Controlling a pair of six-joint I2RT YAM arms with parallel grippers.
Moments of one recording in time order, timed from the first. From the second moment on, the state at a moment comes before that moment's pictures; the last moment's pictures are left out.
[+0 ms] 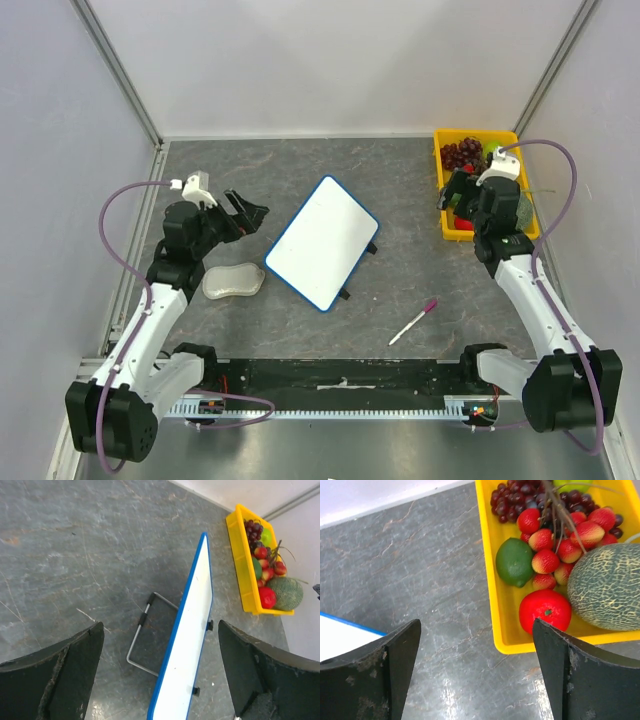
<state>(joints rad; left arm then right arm) -0.15 0.94 0.70 -0.05 0.23 -0.57 0.07 1.11 0.83 -0.07 0.17 0.28</state>
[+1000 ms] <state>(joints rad) -1.19 1.57 1.13 -0.26 -0.05 -0.42 0.13 0.99 0.76 -0.35 -0.11 0.28</state>
